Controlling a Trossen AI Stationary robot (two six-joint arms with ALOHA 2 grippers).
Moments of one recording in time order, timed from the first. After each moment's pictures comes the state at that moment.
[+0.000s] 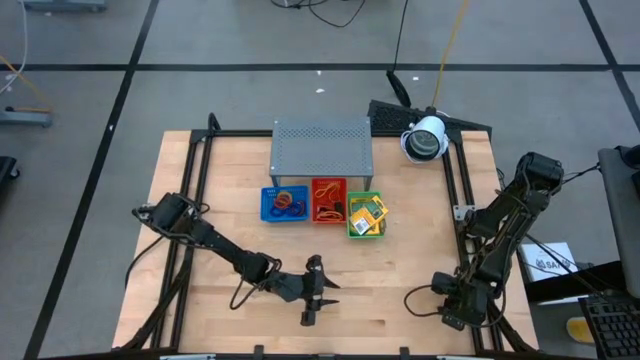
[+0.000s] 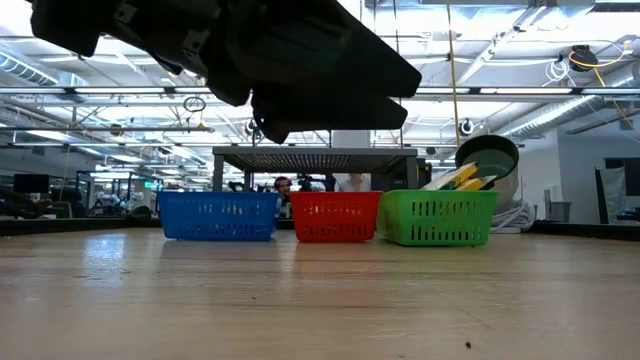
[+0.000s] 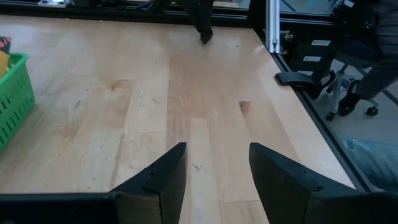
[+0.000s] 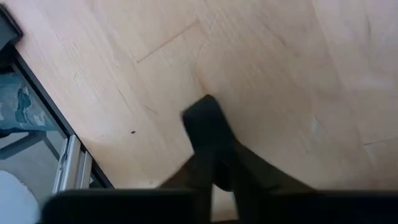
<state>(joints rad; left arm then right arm) -0.49 1.98 1.03 0.55 -0.29 -0.25 1.13 1.34 0.57 -0.40 -0.08 1.65</state>
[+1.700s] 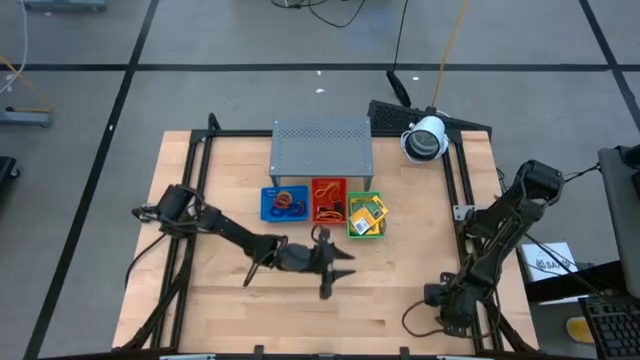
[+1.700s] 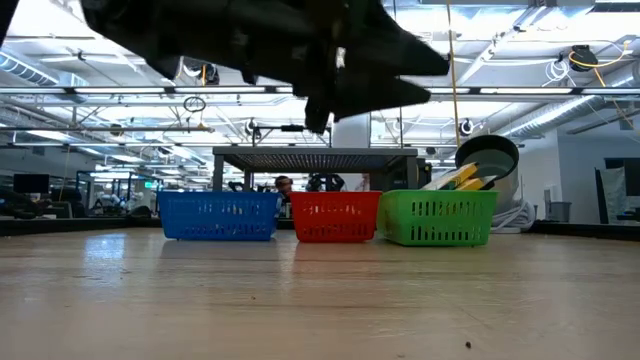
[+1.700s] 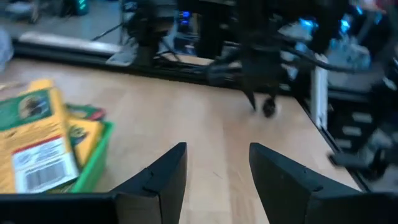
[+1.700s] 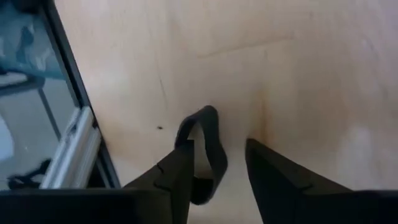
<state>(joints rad) -0.34 1.98 1.03 0.74 -0.27 -0.21 1.06 1.41 0.59 -0.30 -0.18 1.33</state>
